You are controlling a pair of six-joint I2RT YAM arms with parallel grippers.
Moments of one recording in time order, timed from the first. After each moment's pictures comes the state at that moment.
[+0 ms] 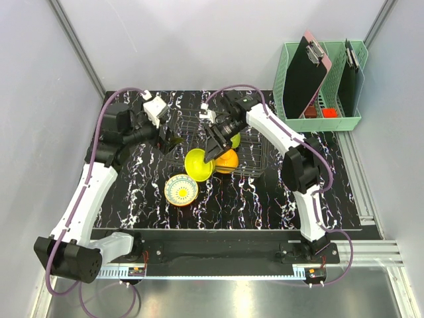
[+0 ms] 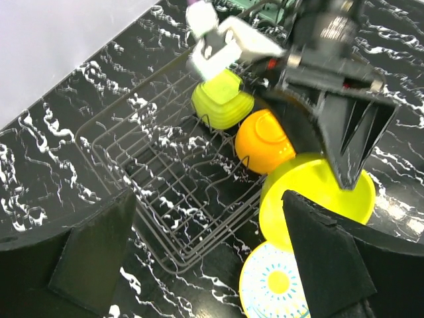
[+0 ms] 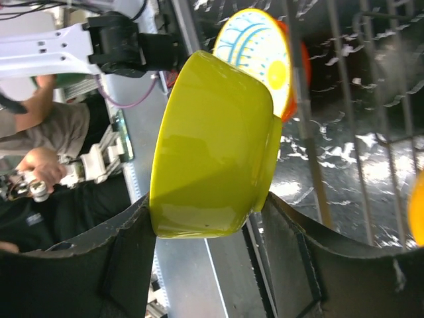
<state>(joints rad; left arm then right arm) -0.20 1.13 1.18 -0.45 0.62 0.30 0.57 2.18 2.07 -1.22 -1.03 -0.15</state>
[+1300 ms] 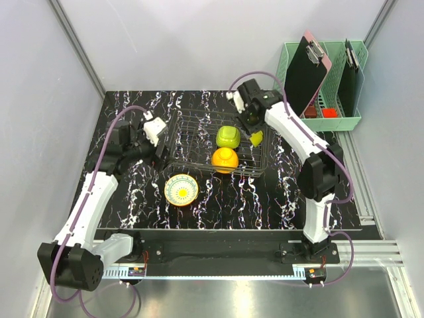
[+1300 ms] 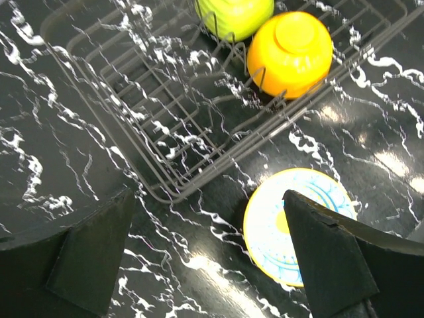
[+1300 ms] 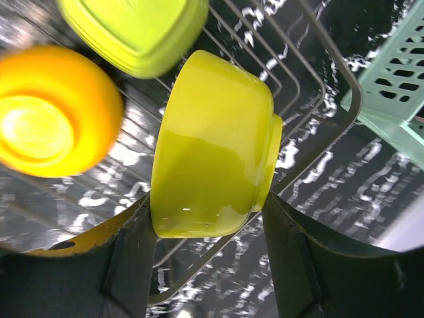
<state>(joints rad) -0.13 1.06 0.98 -0.54 0.56 0.42 0.48 1.98 1.95 -1.05 0.11 -0.19</state>
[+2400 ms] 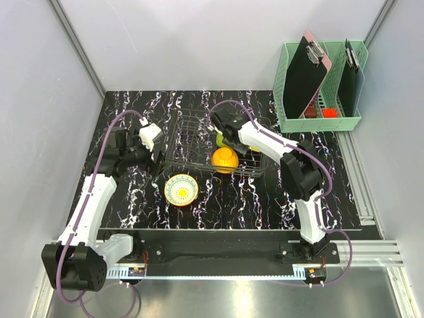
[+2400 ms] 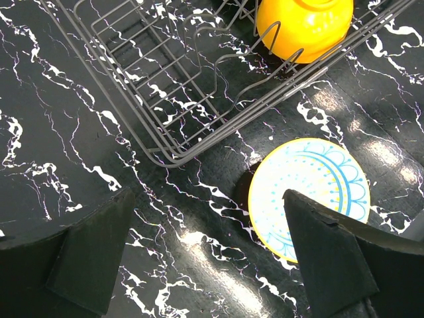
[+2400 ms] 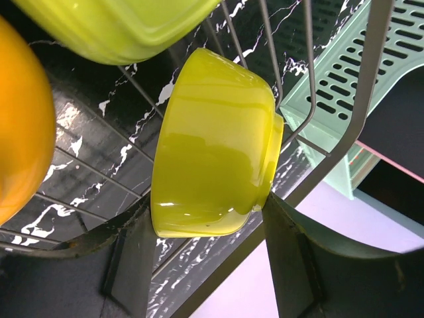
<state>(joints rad) -0.04 1.05 0.91 -0.58 0.60 0.46 0.67 2.09 1.75 -0.88 0.60 -0.43</state>
